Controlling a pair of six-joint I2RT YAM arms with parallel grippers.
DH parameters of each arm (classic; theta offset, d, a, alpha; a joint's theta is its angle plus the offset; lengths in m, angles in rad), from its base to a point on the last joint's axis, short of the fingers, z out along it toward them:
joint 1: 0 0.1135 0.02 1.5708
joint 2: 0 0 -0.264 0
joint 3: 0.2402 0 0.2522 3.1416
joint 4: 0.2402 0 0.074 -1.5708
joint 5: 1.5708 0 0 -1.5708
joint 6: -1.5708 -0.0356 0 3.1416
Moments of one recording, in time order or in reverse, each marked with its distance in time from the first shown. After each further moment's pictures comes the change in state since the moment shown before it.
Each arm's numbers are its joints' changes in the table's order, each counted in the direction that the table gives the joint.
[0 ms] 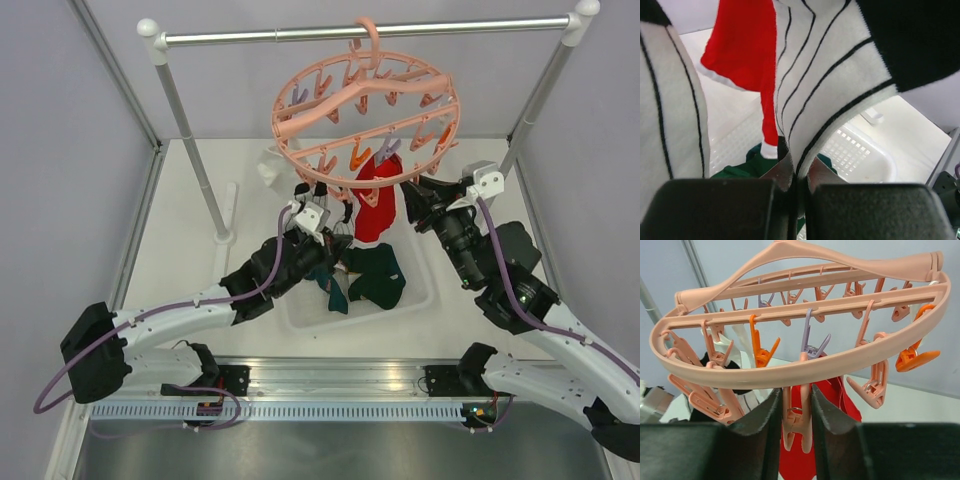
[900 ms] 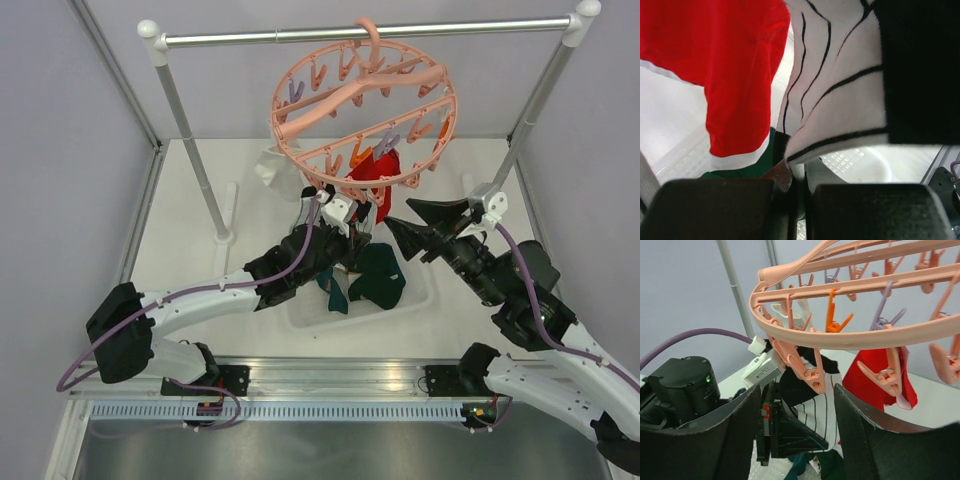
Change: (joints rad) left arm -0.022 -0.186 0.179 0.098 0.025 0.031; right arm -0.001 0.159 -0.079 0.093 -0.282 -0.129
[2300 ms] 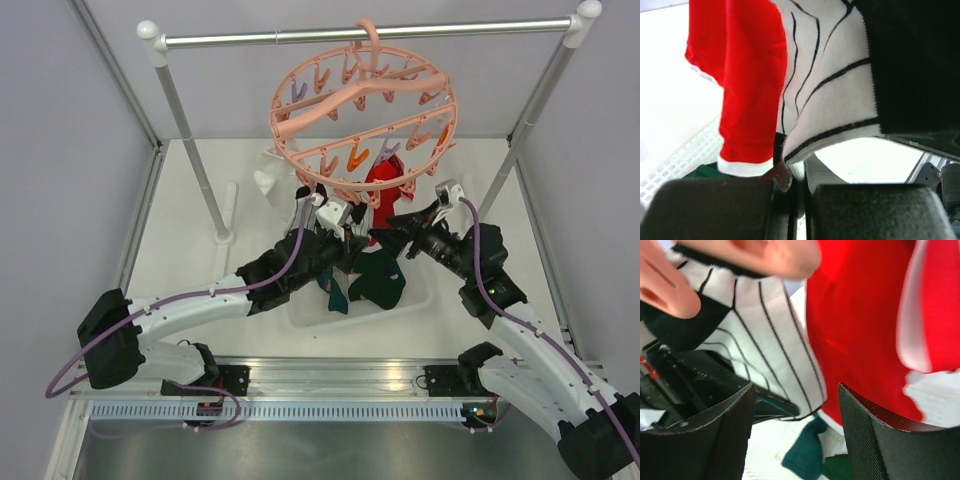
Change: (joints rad) left arm -0.022 0.058 -0.016 0.037 -0.012 0.031; right arm -0.394 -0.158 -0.307 -0.250 -0.511 -0.314
